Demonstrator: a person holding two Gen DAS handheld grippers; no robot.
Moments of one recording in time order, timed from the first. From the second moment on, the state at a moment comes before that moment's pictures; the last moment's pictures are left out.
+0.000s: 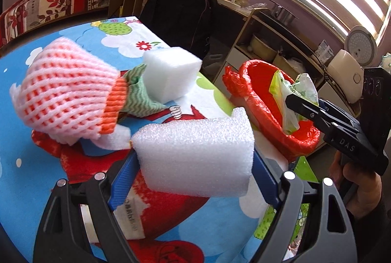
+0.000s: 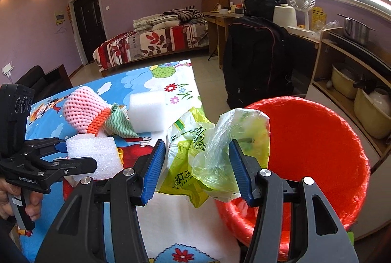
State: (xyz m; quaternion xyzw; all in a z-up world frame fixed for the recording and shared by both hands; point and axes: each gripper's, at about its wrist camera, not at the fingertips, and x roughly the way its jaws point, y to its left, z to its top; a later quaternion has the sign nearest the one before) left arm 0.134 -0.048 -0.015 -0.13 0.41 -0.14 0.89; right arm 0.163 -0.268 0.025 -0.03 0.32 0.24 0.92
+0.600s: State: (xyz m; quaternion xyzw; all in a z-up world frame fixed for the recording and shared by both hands) left arm 0.167 -0.095 0.013 -0.08 0.39 -0.17 0.90; right arm 0.172 -0.328 0.030 -0.03 0.31 0.18 0.93
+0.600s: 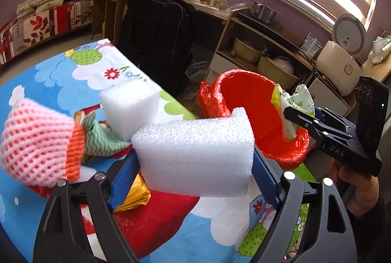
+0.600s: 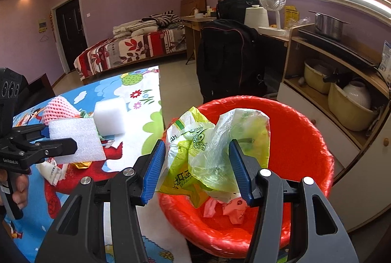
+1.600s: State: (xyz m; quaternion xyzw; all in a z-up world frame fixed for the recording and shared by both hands) left arm 0.238 -0.201 0.041 -0.02 0.37 -0.25 0.90; right arm 0.214 -0.402 0.025 0.00 0.31 0.14 0.94
